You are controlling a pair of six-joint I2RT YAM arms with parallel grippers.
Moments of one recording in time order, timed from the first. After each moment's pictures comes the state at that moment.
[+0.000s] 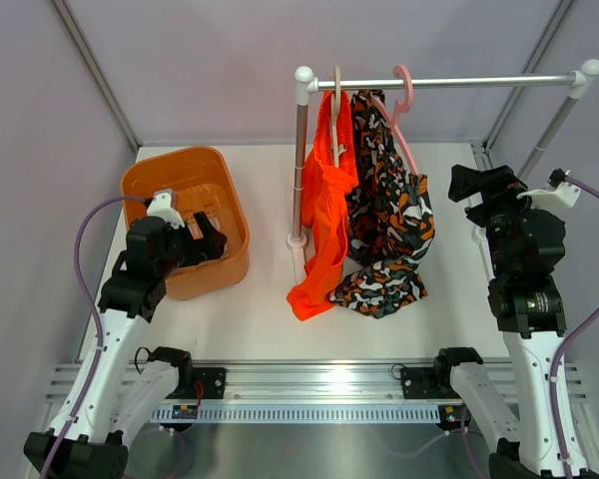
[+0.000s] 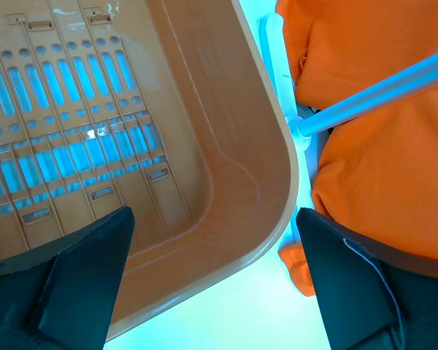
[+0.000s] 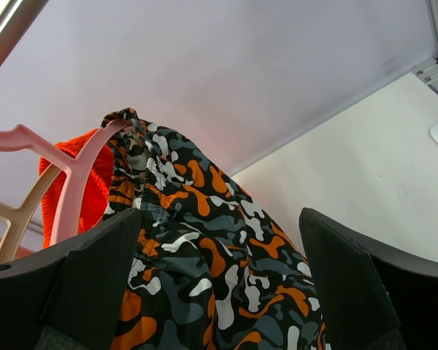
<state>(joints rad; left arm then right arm) -0.18 0.76 0.82 -0.55 0.07 -0.39 0.04 0.72 1.05 -0.30 0.13 0.66</state>
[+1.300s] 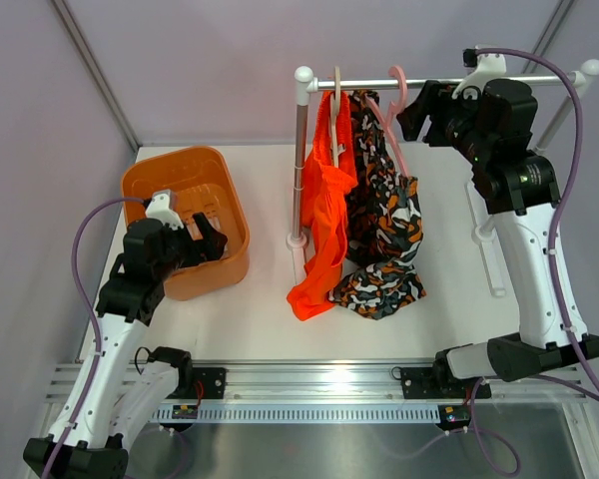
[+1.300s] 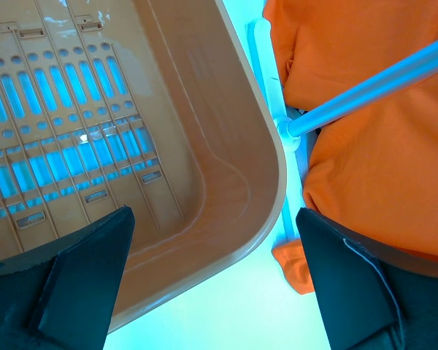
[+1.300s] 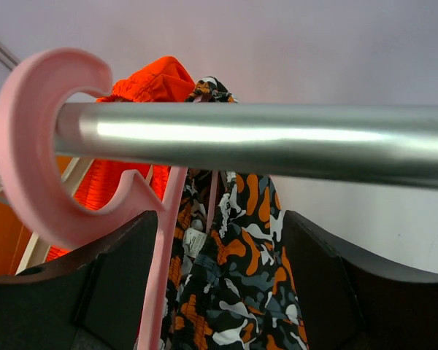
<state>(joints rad) -0.18 0.73 0.82 -0.55 0.10 -0.39 0.24 1.41 1.91 -0.68 -0.09 0.24</state>
